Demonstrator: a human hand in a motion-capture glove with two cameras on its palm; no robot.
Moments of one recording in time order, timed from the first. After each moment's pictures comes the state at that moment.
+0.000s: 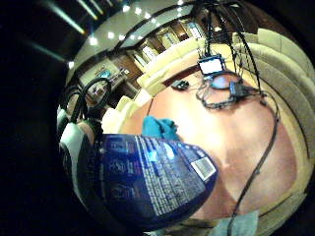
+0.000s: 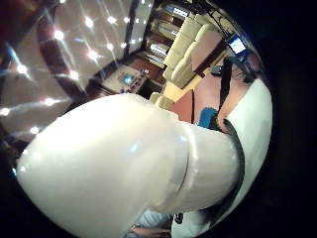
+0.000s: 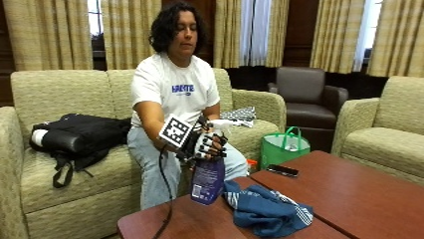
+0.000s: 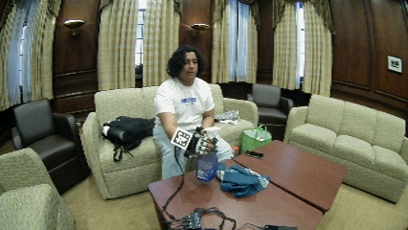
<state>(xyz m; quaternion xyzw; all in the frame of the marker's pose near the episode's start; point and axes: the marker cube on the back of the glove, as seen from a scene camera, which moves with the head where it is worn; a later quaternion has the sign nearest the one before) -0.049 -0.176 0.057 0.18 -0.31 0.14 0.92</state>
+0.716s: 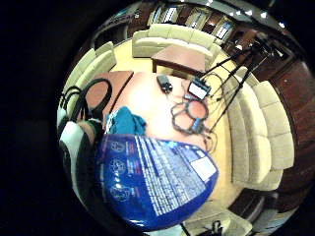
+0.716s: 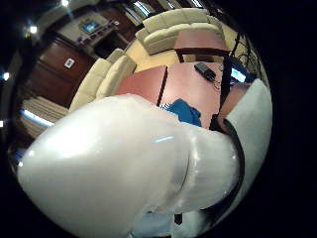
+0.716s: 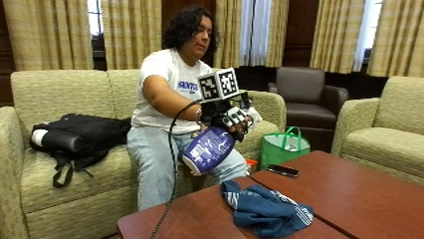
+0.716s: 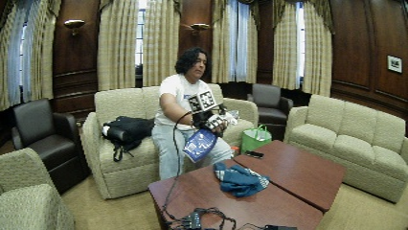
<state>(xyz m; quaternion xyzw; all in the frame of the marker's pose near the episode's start) -0.091 -0.293 -0.033 0.01 0.03 -0.06 1.00</state>
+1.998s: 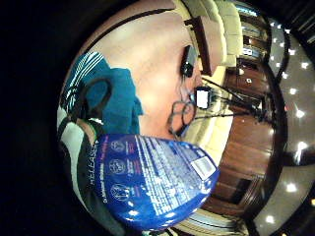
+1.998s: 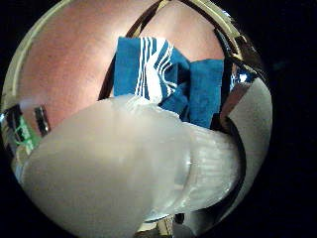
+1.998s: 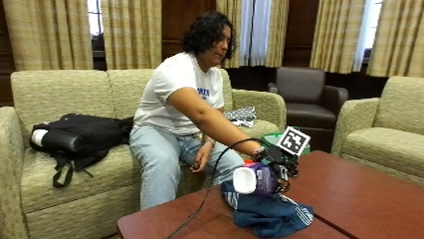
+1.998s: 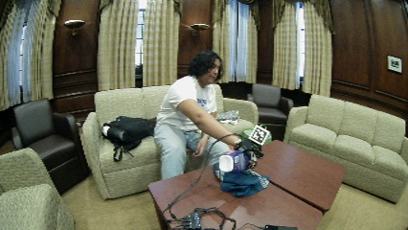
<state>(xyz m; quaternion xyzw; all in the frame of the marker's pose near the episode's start) -0.264 -0.316 0.218 -0.25 0.32 -0.20 0.89</state>
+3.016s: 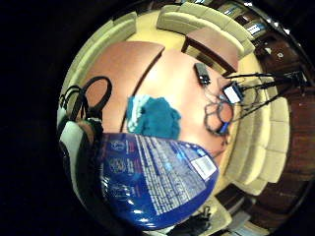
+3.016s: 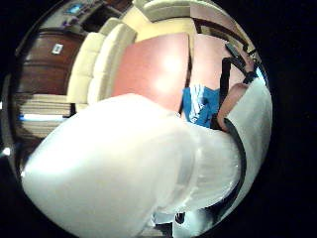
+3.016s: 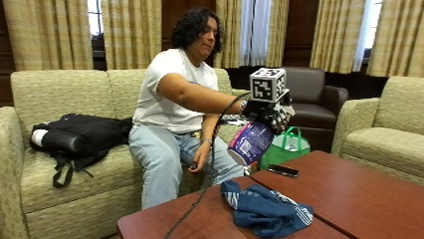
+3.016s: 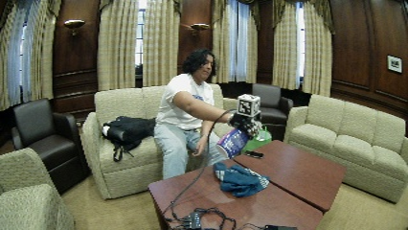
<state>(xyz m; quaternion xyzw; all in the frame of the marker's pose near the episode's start) -0.248 -0.333 0.015 -0.13 -0.03 -0.09 0.99</state>
